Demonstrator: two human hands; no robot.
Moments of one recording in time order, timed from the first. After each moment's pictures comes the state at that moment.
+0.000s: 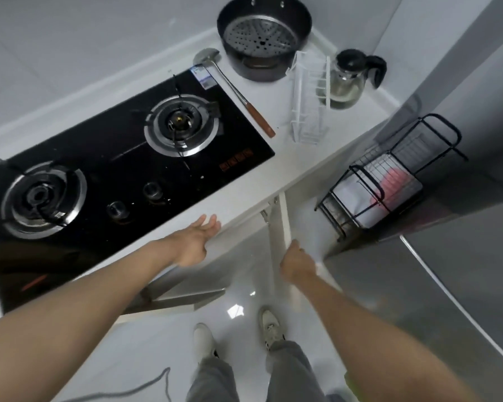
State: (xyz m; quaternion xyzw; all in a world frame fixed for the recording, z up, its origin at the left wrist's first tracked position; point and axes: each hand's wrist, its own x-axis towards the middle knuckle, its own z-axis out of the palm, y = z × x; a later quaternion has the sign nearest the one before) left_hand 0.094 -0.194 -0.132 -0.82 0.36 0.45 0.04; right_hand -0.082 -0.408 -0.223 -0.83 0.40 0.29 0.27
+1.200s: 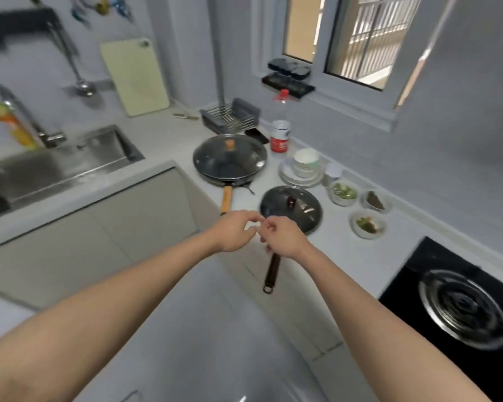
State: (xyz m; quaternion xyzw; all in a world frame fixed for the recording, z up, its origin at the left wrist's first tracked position) left_hand -0.134 0.467 0.080 -0.93 -0.26 -0.01 -0.27; right_hand -0.007 0.358 0.066 -0.79 -0.42 0.32 0.31
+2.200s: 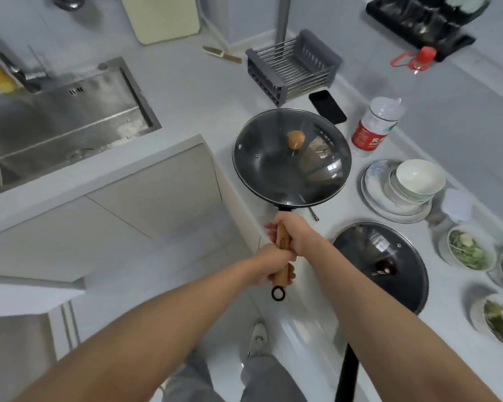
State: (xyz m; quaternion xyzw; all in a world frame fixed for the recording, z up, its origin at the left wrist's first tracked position) left_hand -0.038 0.701 -0.071 -0.43 -0.52 0.09 -0.73; right_hand 0.061 0.711 -0.067 -0.68 0.01 0.62 0.40
